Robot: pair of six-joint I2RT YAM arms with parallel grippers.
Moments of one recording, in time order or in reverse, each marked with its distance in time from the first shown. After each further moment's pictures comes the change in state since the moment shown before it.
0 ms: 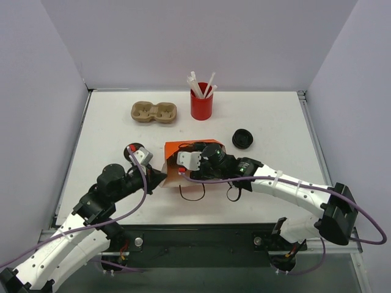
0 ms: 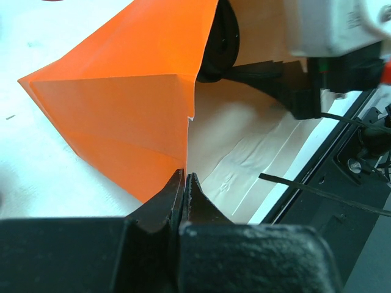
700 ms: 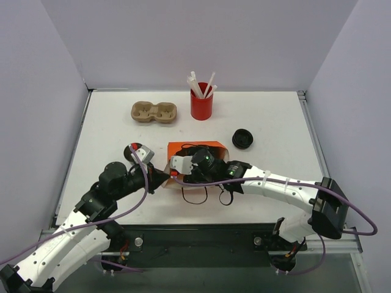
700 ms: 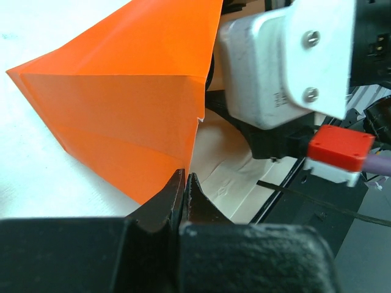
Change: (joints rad) left arm 0.000 0.036 0.006 0.022 0.043 -0.049; right arm 0.064 0.066 0.013 0.011 0.079 0.060
